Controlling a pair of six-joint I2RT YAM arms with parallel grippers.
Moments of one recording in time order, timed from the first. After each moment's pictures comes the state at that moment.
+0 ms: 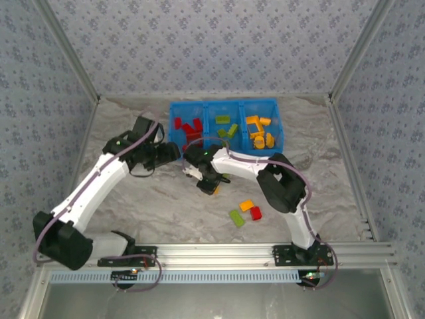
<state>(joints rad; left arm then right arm) -0.47 1.25 1.15 -0.91 0.09 -0.72 0.91 2.04 1.55 -0.95 0.04 -0.17</state>
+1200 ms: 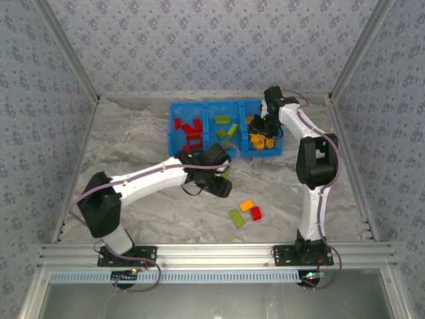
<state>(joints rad) -1.00 1.68 1.32 -0.82 0.09 -0.45 0.19 2.12 1.80 -0.93 -0.28 0.34</state>
